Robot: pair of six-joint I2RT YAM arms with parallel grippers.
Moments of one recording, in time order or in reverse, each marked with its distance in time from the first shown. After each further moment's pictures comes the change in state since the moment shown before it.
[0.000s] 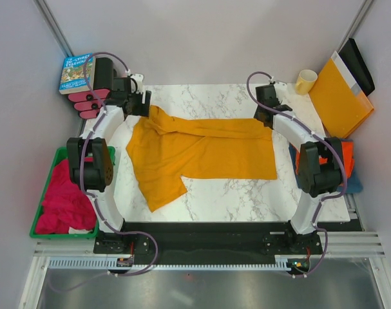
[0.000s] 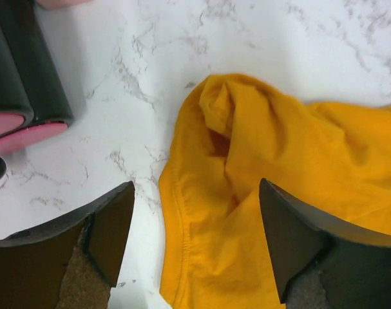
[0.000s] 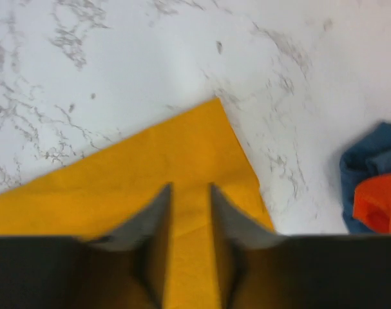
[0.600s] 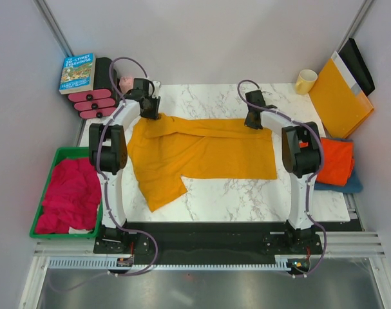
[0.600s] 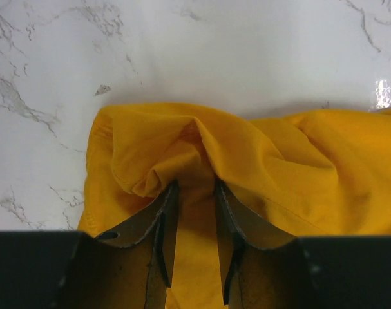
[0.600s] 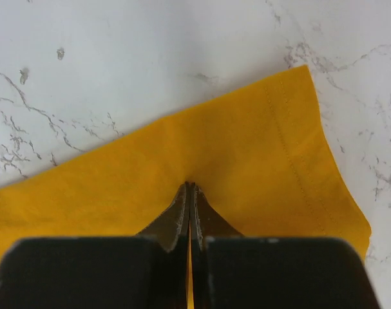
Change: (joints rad) left arm -0.068 0.317 0.299 -0.134 0.053 -0.044; right arm 0.009 0.319 0.198 -0.040 -0.139 0.063
